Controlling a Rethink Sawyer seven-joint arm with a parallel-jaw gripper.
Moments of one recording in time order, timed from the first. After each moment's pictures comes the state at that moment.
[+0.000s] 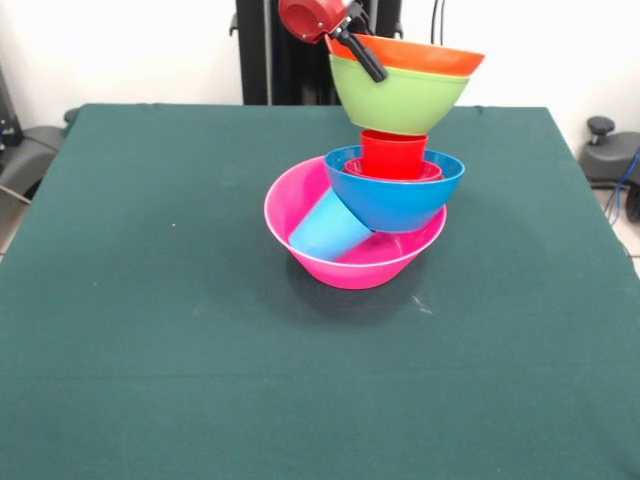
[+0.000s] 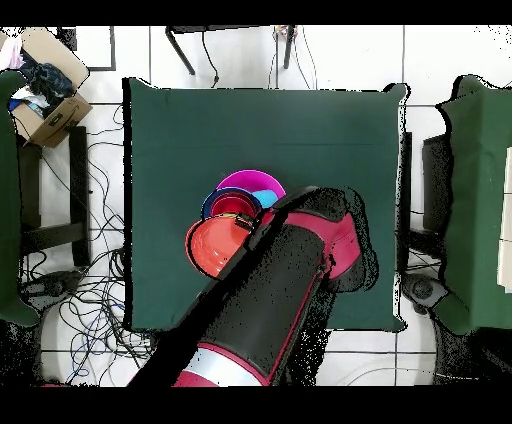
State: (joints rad) arm 0.13 -0.45 -0.57 1.39 -1.67 -1.24 2.89
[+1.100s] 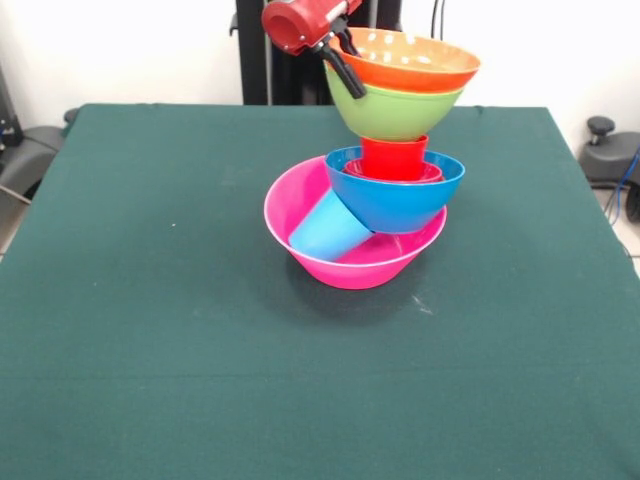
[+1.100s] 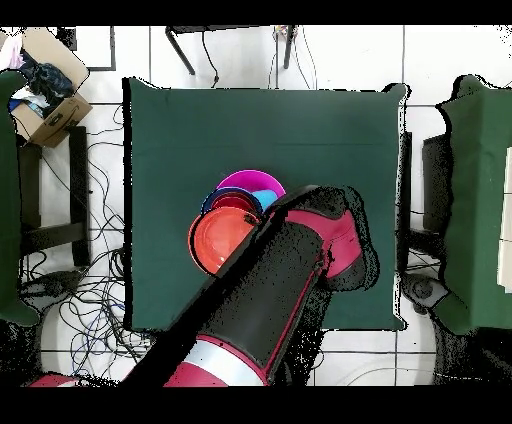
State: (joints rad) arm 0.13 -0.42 -0.60 1.37 -1.67 -1.18 2.89
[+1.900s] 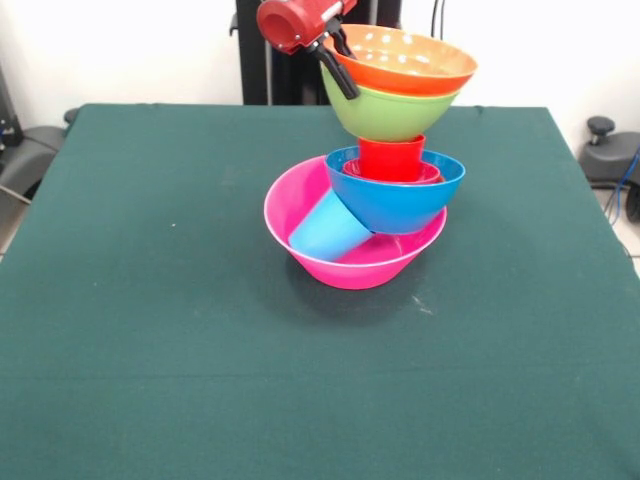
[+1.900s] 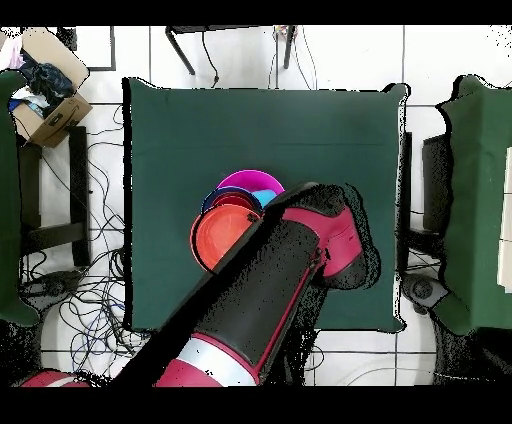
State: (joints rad) arm 0.15 -0.40 -0.63 1.35 -1.67 -1.18 2.89
